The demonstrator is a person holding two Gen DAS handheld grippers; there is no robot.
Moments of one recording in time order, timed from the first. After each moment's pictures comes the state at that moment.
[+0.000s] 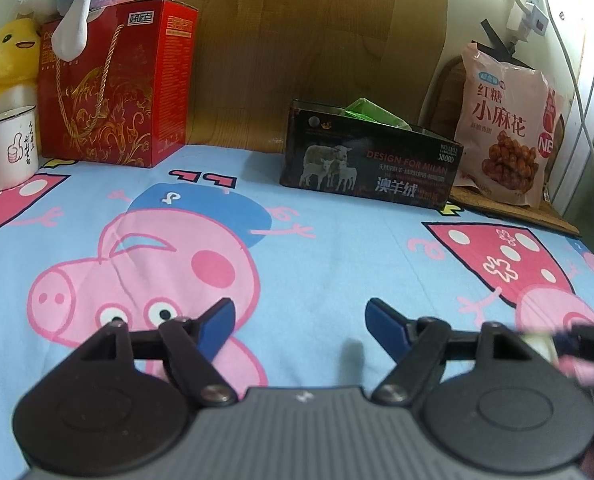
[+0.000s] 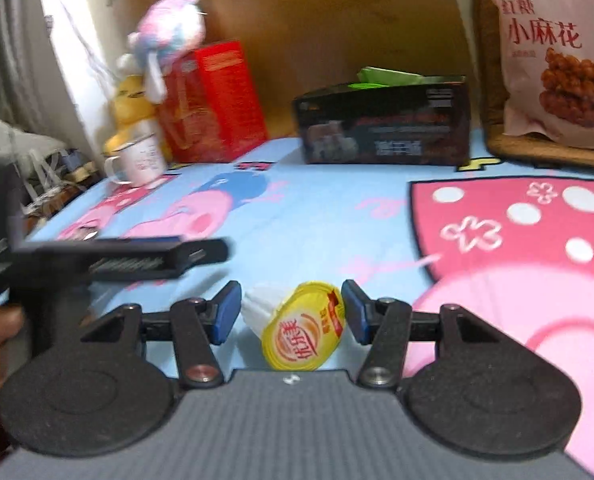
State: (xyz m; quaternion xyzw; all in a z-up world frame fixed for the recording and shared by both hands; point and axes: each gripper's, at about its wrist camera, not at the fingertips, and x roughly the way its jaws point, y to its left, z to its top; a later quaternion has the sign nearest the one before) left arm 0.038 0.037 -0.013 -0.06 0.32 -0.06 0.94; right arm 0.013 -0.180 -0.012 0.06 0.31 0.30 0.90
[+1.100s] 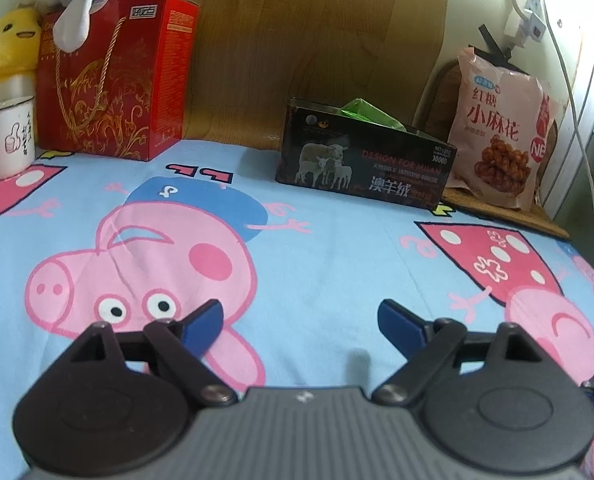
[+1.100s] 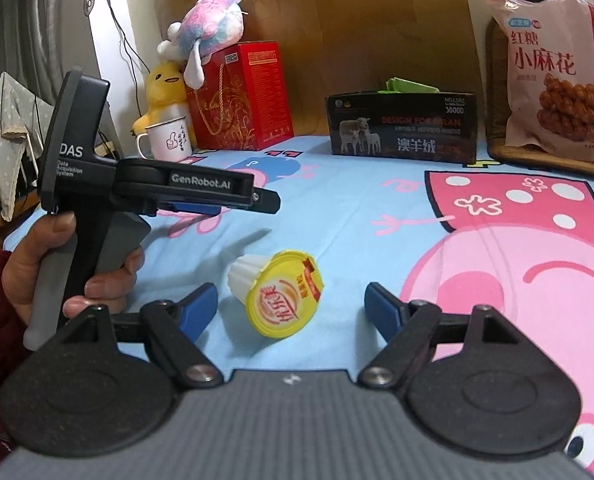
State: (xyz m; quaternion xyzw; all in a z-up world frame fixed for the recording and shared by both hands) left arm 0.034 0.043 -0.013 -0.08 0.32 -0.08 0.94; right arm -0.043 -0.172 -0.020 0.02 0.27 0.30 0.92
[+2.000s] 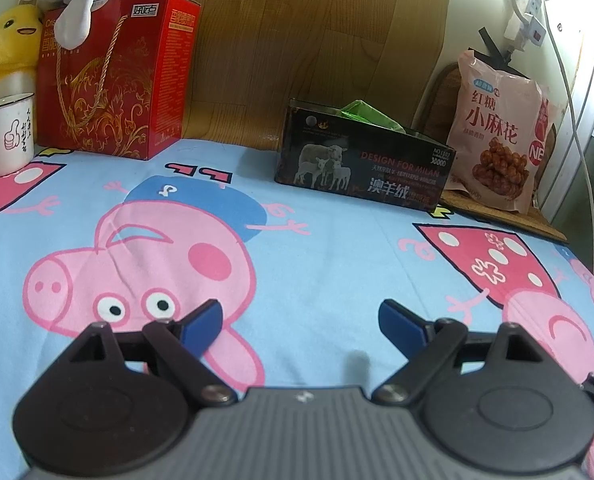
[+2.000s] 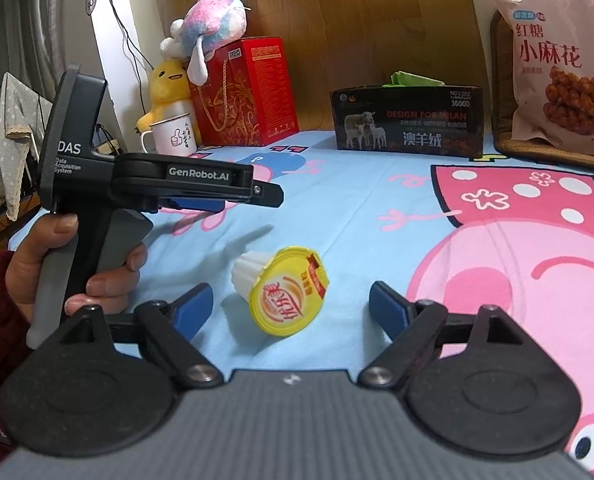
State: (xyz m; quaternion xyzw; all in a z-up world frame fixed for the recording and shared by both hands) left arm 0.034 0.043 -0.013 -0.09 0.32 -0.08 0.94; right arm -0.041 -0.171 -0.021 0.03 0.28 0.31 0.91
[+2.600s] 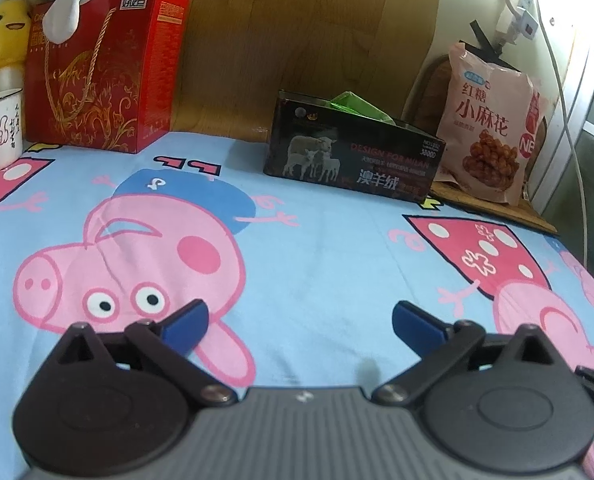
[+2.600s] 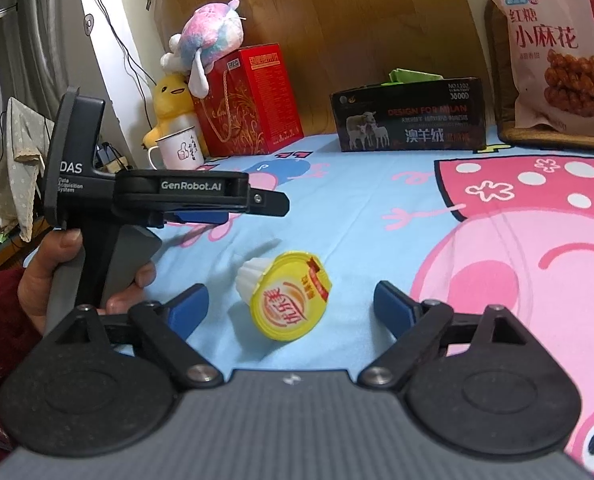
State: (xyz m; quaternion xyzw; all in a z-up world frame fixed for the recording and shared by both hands) left arm 0.033 0.043 -0.014 -0.09 0.33 -0.10 0.93; right arm -0.039 -0.179 -0.022 0.07 0.28 0.32 0.90
